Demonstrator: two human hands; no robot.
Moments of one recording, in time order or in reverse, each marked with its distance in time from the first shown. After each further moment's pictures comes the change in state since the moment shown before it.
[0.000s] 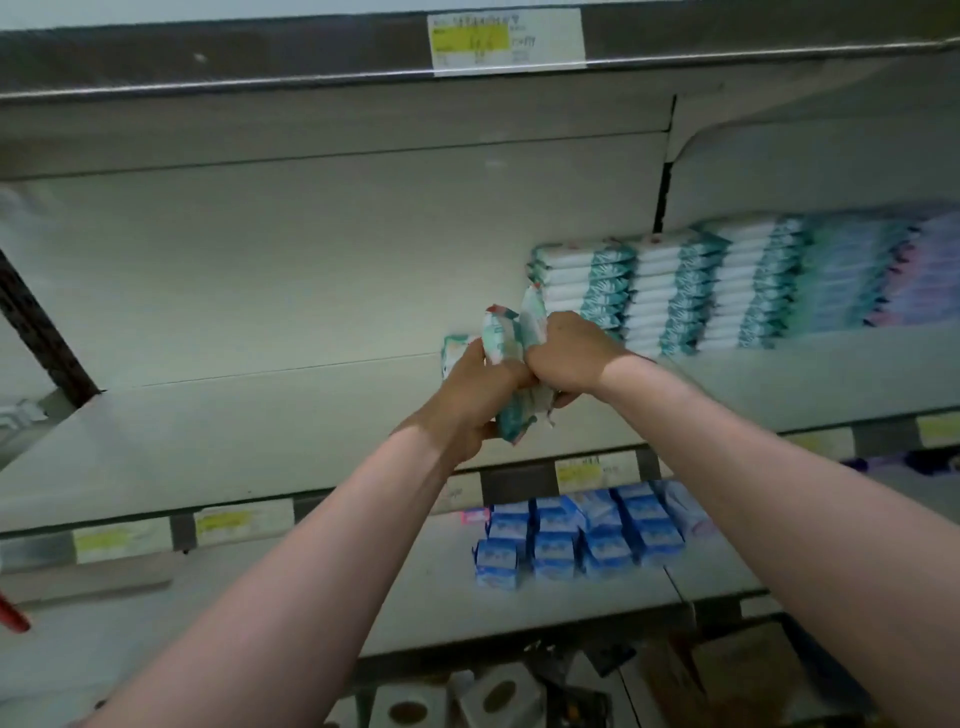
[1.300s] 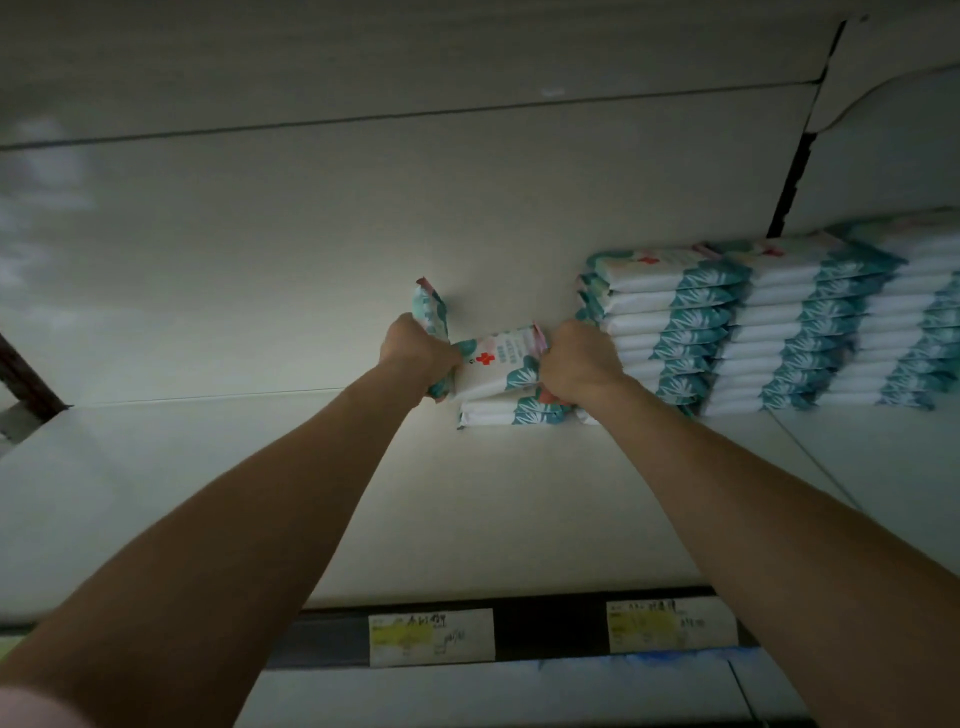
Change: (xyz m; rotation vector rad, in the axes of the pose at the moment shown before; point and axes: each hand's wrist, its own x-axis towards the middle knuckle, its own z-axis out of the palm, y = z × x) left_hand 0.193 0.002 -0.096 0.421 0.531 -0.184; right_hand 0.177 0.025 0.038 -0.115 0.069 0.019
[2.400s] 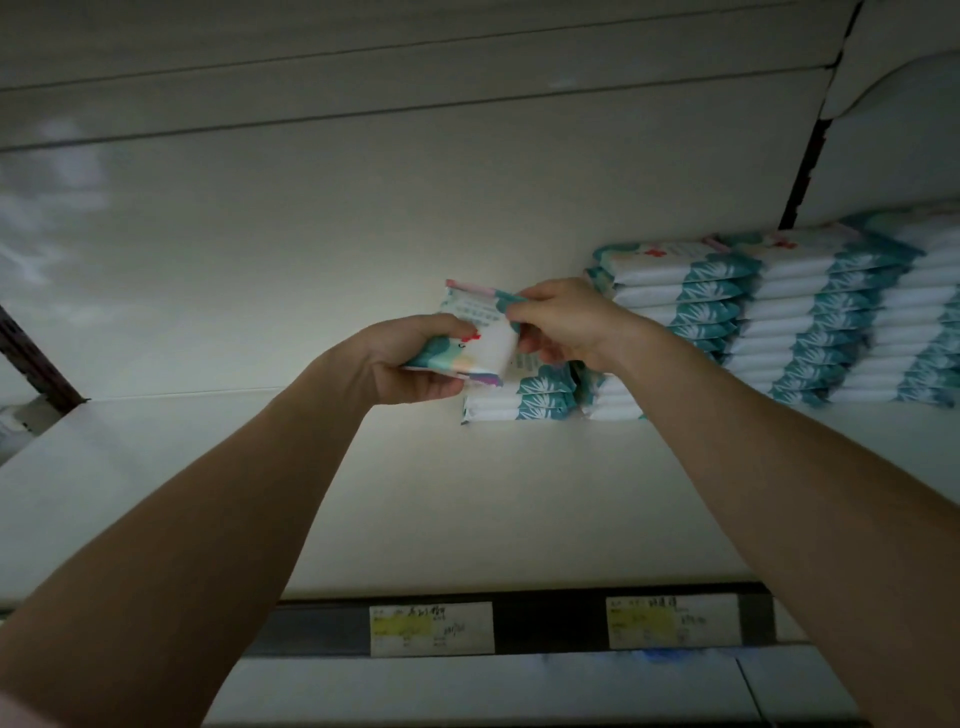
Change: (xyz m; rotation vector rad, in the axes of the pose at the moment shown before) left_hand -0.021 0.005 -0.033 -0.490 -0.560 -0.194; right_hand 0.007 -0.023 -0.025 0.664 -0.251 -0.024
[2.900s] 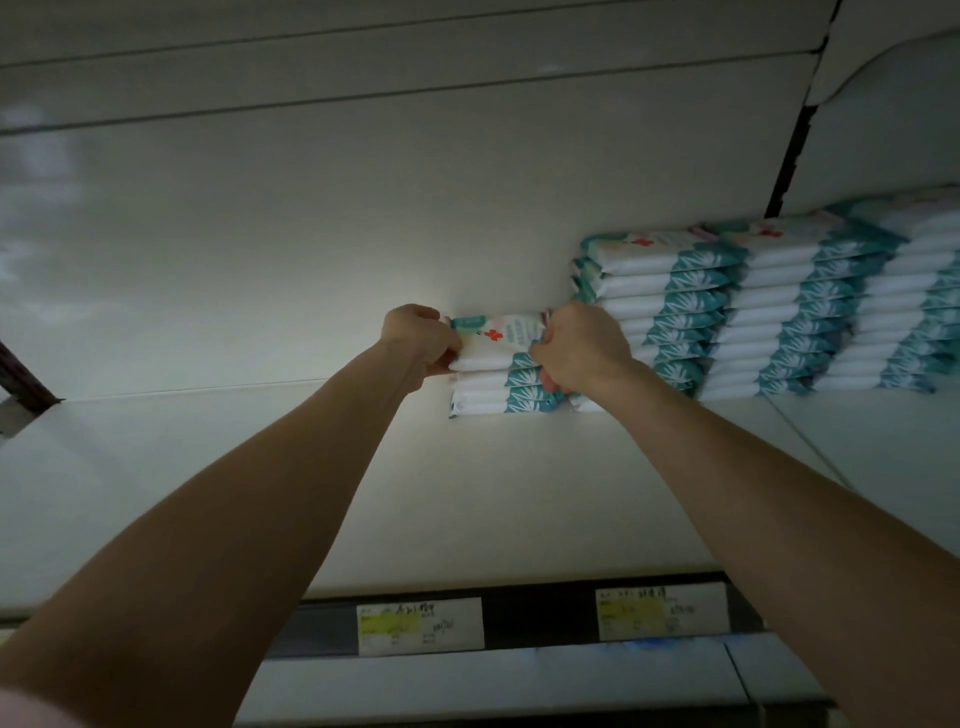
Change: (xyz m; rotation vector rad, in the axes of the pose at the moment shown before) left_hand 0.038 -0.008 0.022 0.179 0.445 0.145; right_hand -0.001 0.044 -0.004 -0.731 0.288 -0.110
